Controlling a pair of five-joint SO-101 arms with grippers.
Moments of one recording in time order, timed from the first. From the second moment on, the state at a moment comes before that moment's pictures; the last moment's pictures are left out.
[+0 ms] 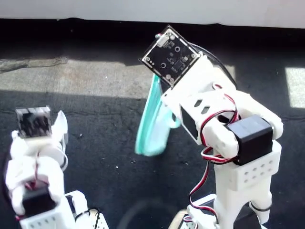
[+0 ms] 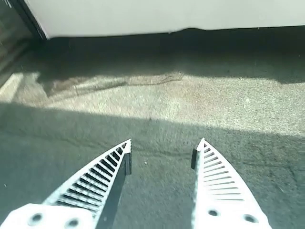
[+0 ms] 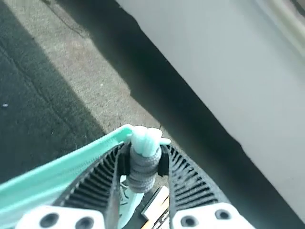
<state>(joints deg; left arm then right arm) -26.2 -82.2 61.0 58.8 -12.4 -25.5 -25.9 -27.2 88.4 31.8</state>
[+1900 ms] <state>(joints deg) 5.9 -29.6 10.6 88.9 1.5 -30.0 -13.5 -23.1 83.9 -7.7</state>
